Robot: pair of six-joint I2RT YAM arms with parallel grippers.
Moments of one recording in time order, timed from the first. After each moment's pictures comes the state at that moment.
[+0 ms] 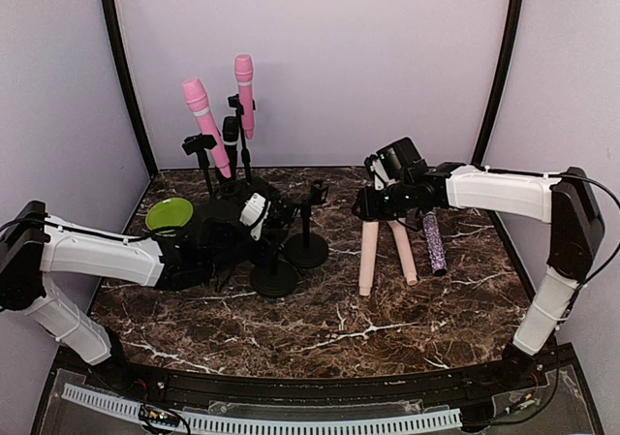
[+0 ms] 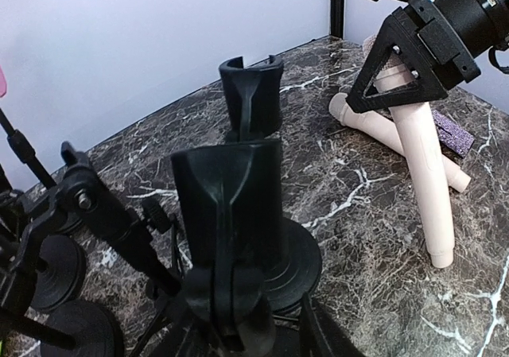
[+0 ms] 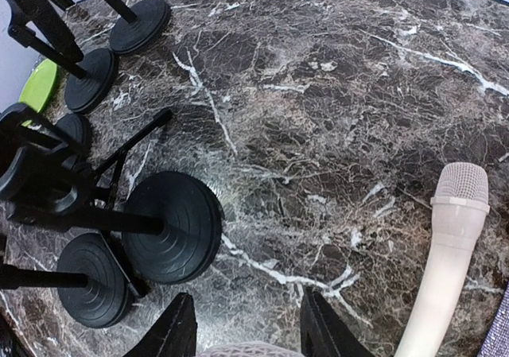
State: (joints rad) left arm -0.93 1.49 0.76 0.34 -0.29 -0.02; right arm 0.66 1.71 1.28 -0.37 -0.02 0.42
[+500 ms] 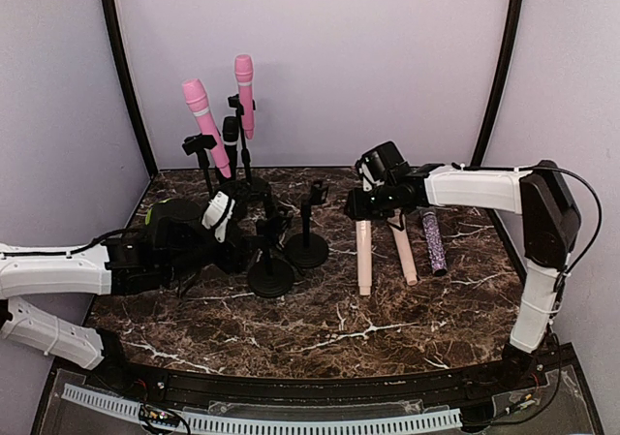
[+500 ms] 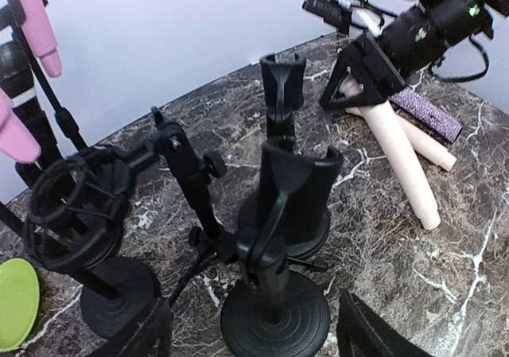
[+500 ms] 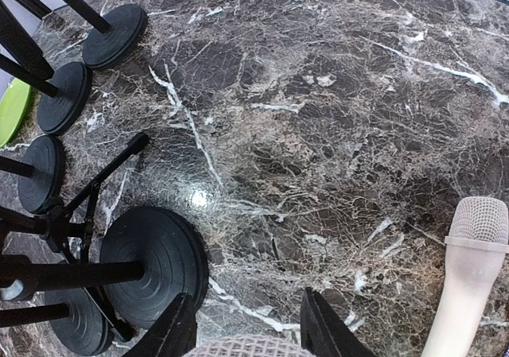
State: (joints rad) left arm -0.92 1.18 0.67 0.08 -0.33 -0.04; right arm 0.66 1.87 1.39 -0.34 0.03 0.43
